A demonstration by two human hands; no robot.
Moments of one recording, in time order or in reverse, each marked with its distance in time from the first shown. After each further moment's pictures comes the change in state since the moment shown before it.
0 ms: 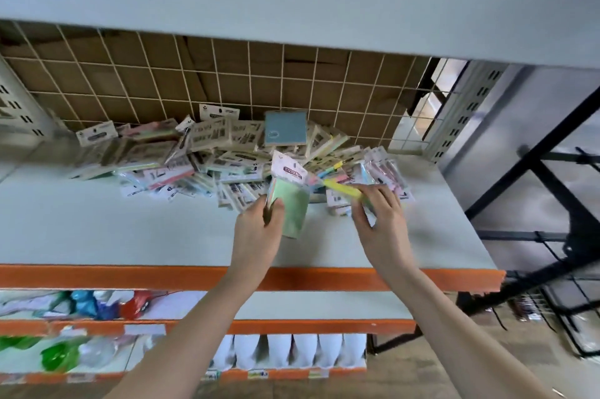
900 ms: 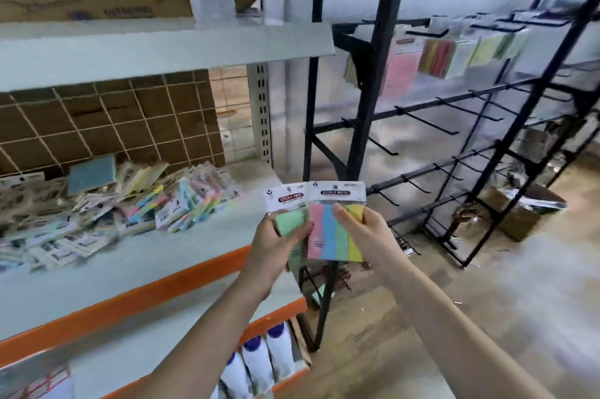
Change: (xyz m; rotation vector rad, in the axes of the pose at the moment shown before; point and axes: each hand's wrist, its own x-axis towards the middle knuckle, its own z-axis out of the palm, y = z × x) left_hand -0.149 0.163 0.188 -0.460 -0.645 -0.192; right_hand -0.129 0.077 -0.241 0.588 0.147 0.724
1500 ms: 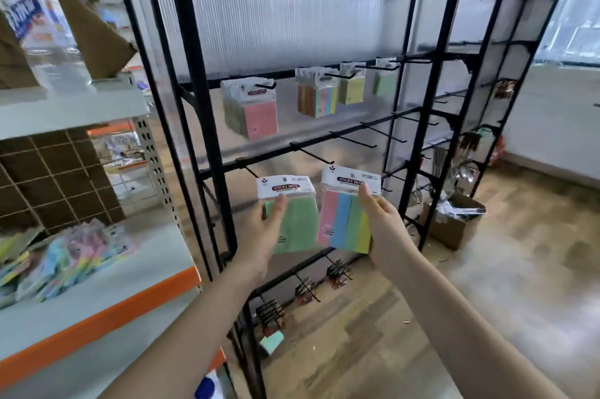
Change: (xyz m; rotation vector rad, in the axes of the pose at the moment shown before) left_hand -0.005 0.054 0.222 0.049 -0.057 0.192; right_hand -0.025 -0.037 -0.237 0.353 0.301 -0.031
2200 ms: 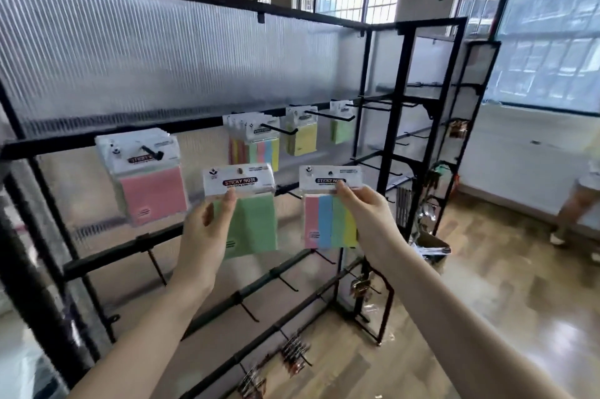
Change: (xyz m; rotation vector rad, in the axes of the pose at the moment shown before) left_hand 0.186 0.032 0.093 0.012 0.000 0.357; right_hand 0.206 -0.094 -0.054 -0.190 0.067 -0.270
